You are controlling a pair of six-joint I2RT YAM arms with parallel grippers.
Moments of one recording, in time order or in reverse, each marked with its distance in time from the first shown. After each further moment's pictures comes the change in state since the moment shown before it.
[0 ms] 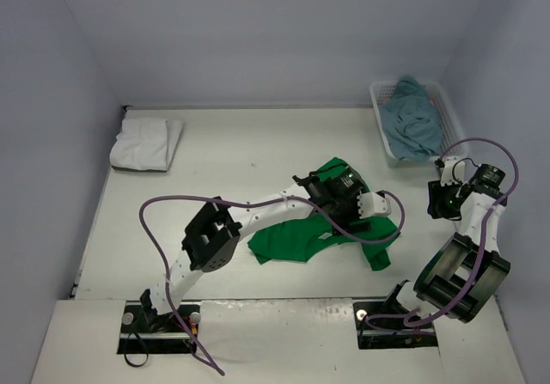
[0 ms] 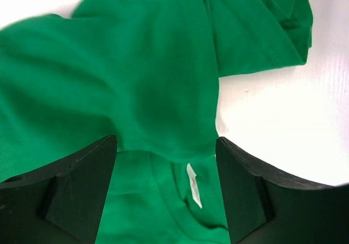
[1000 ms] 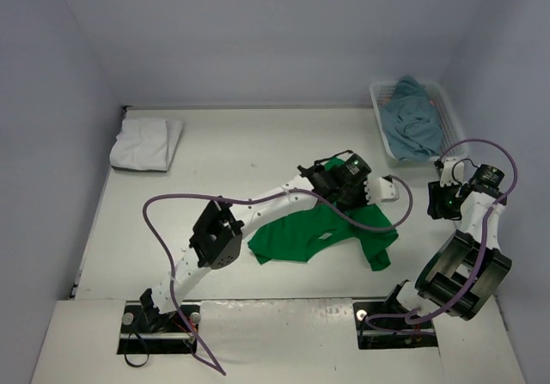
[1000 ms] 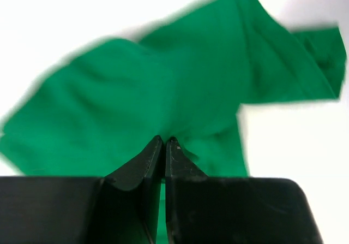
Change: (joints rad) left arm 0.015 0.089 0.204 -0.074 -0.051 0.008; right arm 0.000 0.018 0.000 0.001 -0.002 -0.002
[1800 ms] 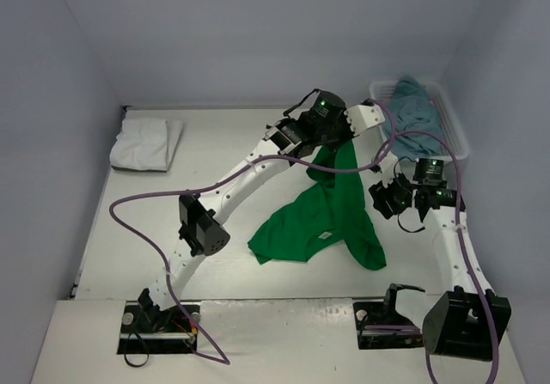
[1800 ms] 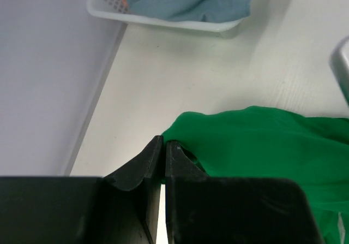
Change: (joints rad) left arm 0.162 -0.029 0.387 -0.017 -0.145 0.025; right arm 0.477 -0.284 -0.090 -0.027 -0.071 -0.045
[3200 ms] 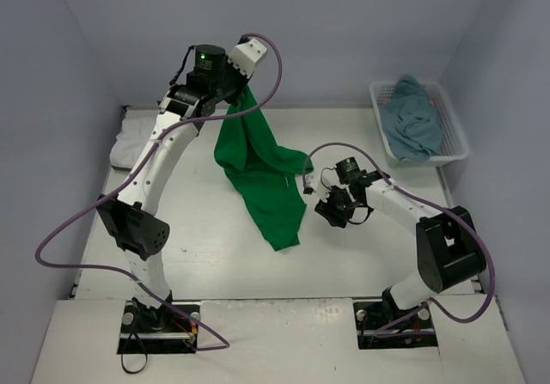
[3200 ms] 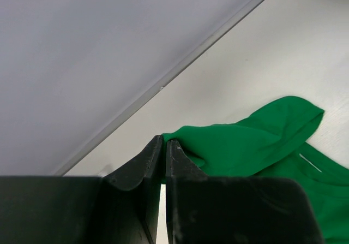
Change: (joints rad) left arm 0.476 -0.406 -0.383 0.047 0.003 -0.075; right arm 0.545 0.451 0.046 0.080 0.191 0.024
